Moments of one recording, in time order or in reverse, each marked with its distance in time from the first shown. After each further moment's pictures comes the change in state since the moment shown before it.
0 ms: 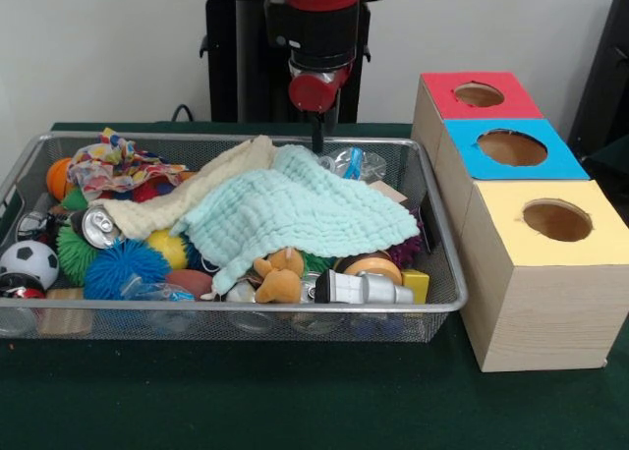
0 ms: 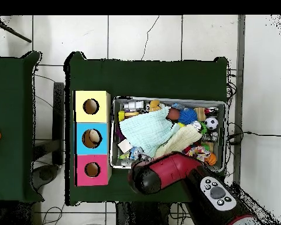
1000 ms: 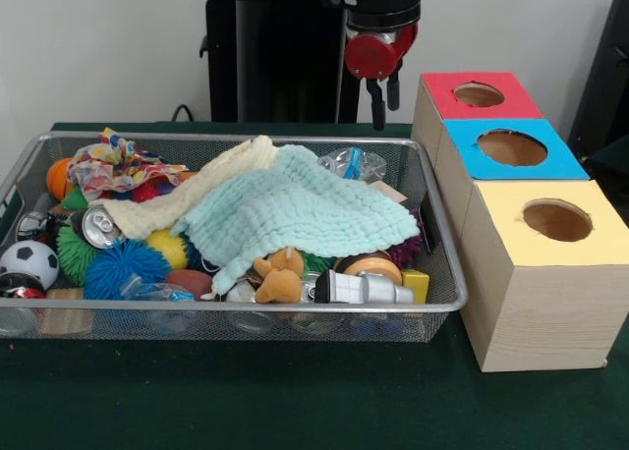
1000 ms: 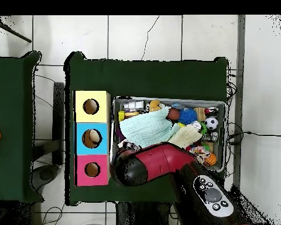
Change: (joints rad) arm 0.030 -0.137 0.109 0.008 0.237 0.048 0.000
